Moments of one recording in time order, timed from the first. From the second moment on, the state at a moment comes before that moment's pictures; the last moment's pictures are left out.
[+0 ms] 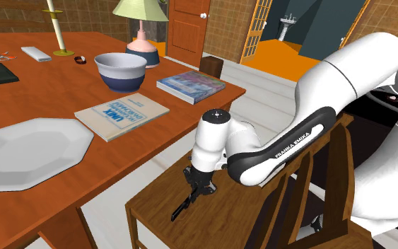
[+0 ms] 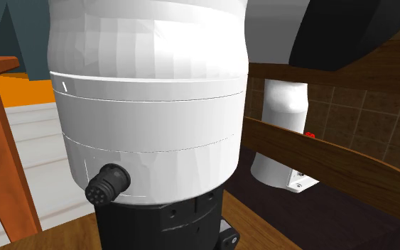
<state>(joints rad) -0.56 0.17 1.23 -2.45 -0.32 2.50 2.22</state>
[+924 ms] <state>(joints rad) -0.59 -0.19 1.29 -2.42 0.22 2.37 1.83</state>
